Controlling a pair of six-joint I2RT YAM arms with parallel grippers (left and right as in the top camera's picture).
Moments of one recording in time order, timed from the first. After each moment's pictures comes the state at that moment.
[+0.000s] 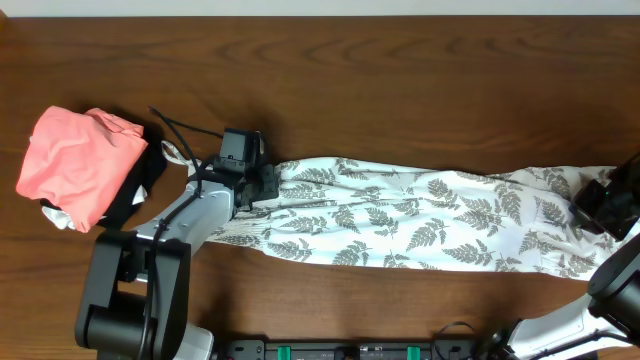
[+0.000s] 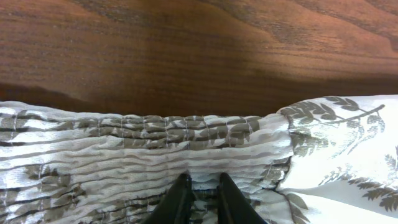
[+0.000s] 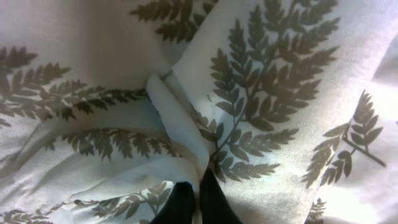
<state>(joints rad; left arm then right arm) -0.22 1.67 0.80 -0.26 0.09 -0.34 -0.69 1.85 1.20 -0.91 -0.06 0.10</state>
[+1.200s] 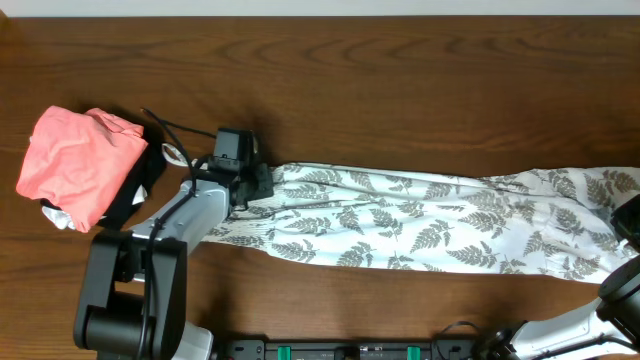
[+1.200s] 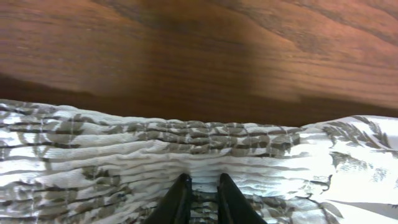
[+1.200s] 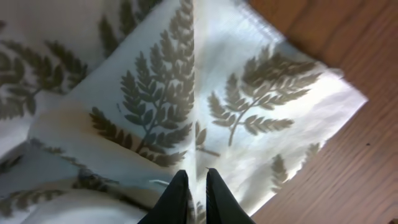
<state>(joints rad) -0.19 1.67 0.80 -0.26 0.08 -0.34 -0.83 1.85 1.26 -0.91 0.17 0.21</state>
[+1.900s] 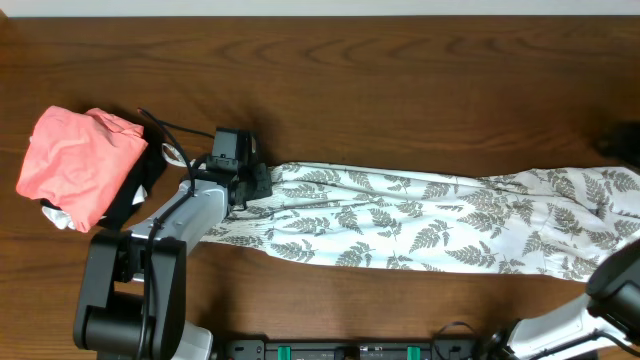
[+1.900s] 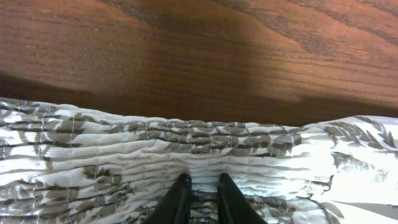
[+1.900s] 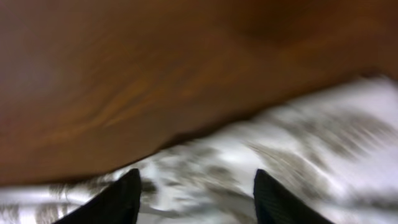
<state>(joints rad) -0.18 1.67 0.80 -0.27 0.08 -0.34 -0.64 1.84 1.54 -0.96 -0.38 -0.23</state>
